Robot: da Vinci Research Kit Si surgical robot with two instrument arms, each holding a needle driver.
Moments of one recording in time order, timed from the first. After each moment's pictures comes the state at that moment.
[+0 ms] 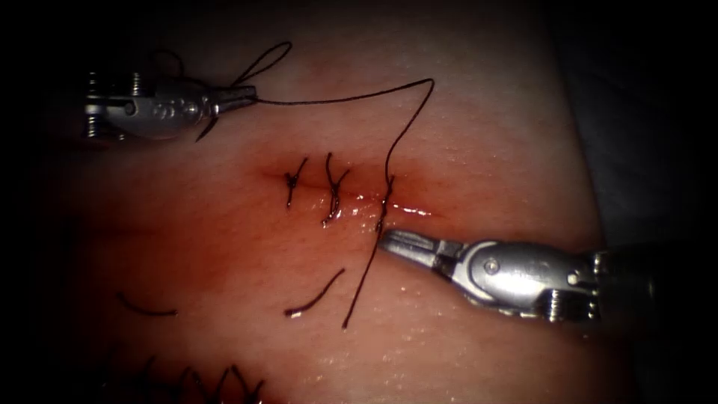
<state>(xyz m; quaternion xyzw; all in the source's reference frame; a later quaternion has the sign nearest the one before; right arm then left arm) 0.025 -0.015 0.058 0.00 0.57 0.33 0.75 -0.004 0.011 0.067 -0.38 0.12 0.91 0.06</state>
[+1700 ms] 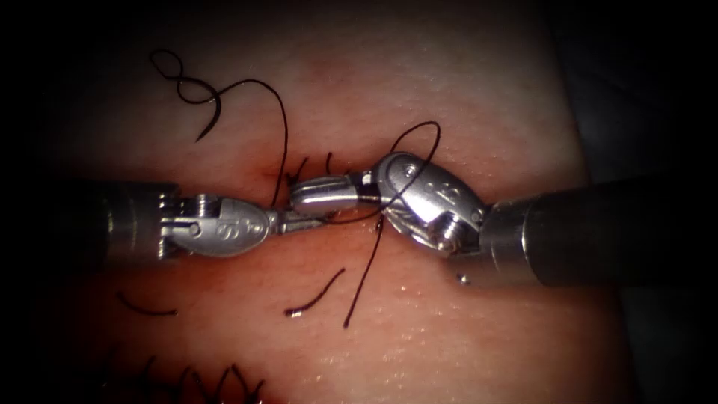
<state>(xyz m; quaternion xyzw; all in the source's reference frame) 0.032 -0.008 0.062 0.28 0.73 0.19 0.60 -0.011 0.001 0.071 -0.48 0.01 0.88 0.03</state>
